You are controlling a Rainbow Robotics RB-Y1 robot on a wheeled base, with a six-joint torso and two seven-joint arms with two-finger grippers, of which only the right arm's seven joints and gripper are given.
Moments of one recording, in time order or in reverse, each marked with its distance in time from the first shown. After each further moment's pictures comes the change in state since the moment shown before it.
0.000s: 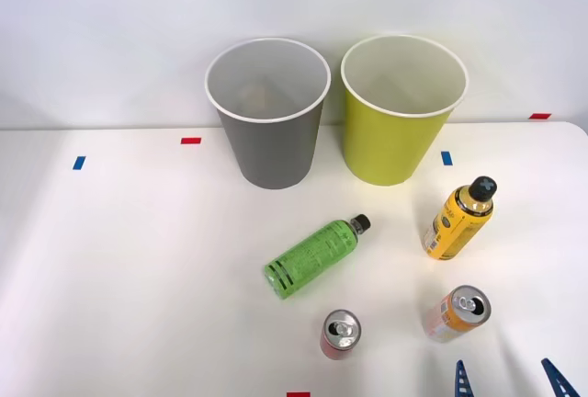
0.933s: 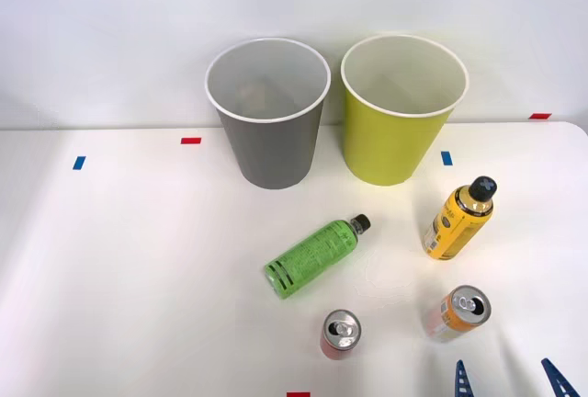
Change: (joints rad) arm 0.000 0.000 0.000 0.000 0.000 0.000 0.000
